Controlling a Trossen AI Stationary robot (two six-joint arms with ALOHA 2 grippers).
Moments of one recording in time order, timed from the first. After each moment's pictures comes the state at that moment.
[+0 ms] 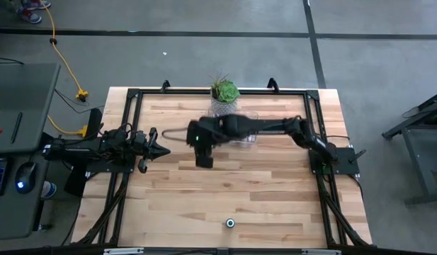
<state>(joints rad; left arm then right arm) -0.01 0.01 0.02 0.03 0.09 -0.21 0.04 2.23 2.30 -1.01 0.08 0.07</state>
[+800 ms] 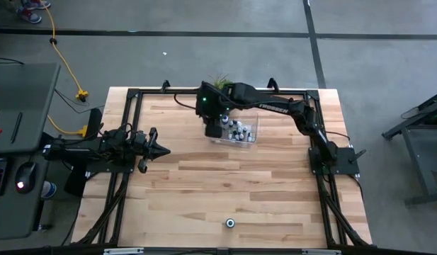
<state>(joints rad) -0.01 0.01 0.02 0.03 0.09 -0.21 -0.22 2.18 2.30 -1.10 -0.03 -0.20</state>
